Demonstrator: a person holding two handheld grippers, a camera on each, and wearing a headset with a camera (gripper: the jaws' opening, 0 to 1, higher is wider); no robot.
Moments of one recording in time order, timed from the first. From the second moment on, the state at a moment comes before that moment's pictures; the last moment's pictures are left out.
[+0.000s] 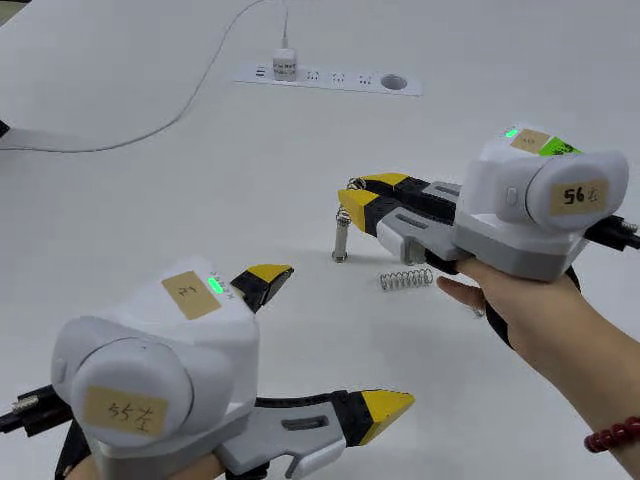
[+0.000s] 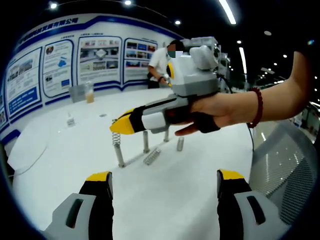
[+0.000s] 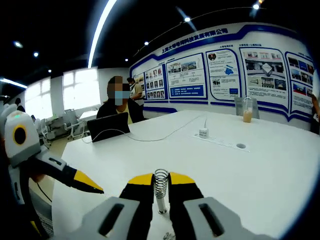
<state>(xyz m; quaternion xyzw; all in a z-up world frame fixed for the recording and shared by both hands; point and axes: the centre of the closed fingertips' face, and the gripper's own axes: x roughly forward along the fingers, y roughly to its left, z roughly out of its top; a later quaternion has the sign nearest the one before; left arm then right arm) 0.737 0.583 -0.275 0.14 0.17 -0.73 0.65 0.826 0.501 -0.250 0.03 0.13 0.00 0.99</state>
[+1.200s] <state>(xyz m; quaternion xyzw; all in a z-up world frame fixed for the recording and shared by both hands) 0.744 0.585 -0.278 0.14 0.17 -0.72 0.66 0.832 0.506 -0.290 -0.02 0.20 0.00 0.98</state>
